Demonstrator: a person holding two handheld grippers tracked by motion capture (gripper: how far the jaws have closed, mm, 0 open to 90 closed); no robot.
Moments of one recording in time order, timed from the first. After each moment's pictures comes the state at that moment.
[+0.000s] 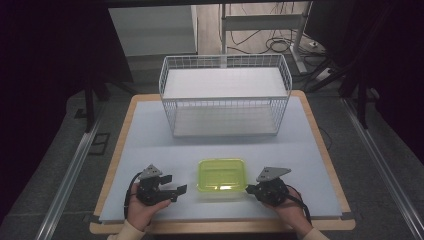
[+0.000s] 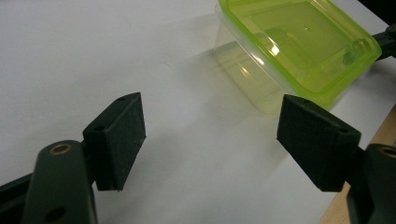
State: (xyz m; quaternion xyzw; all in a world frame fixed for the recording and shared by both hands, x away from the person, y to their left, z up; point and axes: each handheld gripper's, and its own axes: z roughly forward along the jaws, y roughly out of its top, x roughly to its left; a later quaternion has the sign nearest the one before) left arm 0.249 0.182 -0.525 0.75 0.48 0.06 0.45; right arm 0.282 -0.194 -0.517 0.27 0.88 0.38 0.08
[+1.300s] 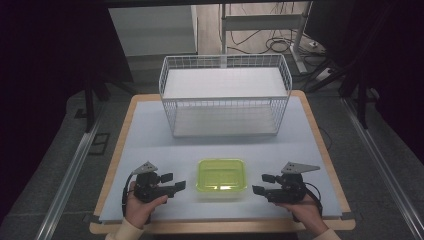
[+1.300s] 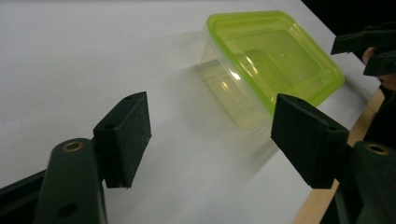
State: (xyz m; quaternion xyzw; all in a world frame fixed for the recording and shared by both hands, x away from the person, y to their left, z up) left arm 0.254 0.188 -0.516 0.73 0.49 0.02 0.48; right arm 0.286 -0.242 -0.506 0.36 0.80 0.49 0.01
